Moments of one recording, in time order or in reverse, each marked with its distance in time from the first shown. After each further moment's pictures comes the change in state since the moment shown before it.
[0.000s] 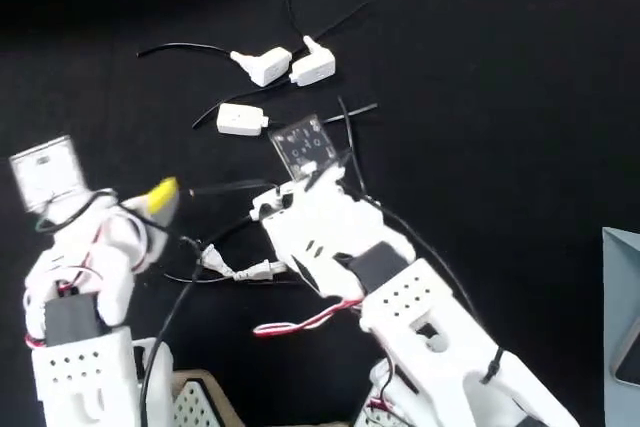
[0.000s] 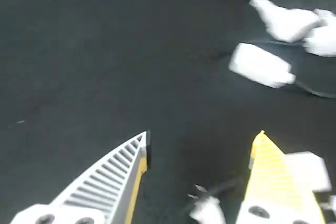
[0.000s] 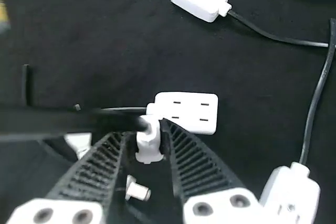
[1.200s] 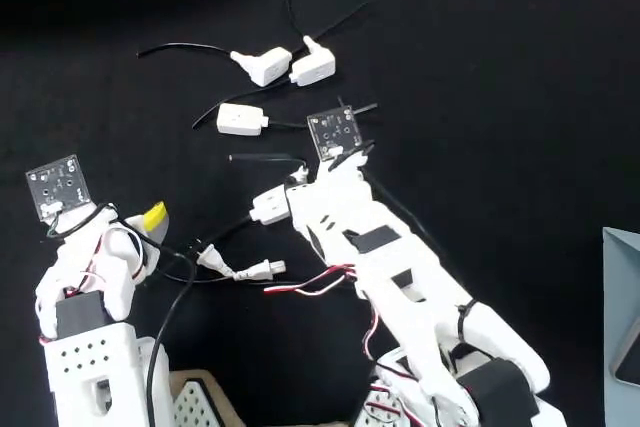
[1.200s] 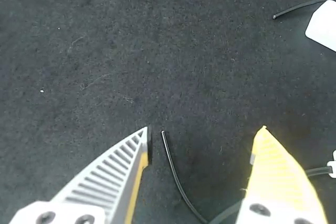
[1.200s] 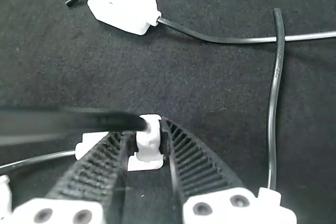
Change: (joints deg) left arm -6.4 0.1 14.7 -9.6 -5.9; right arm 10.1 20.7 2.5 -24.5 0.0
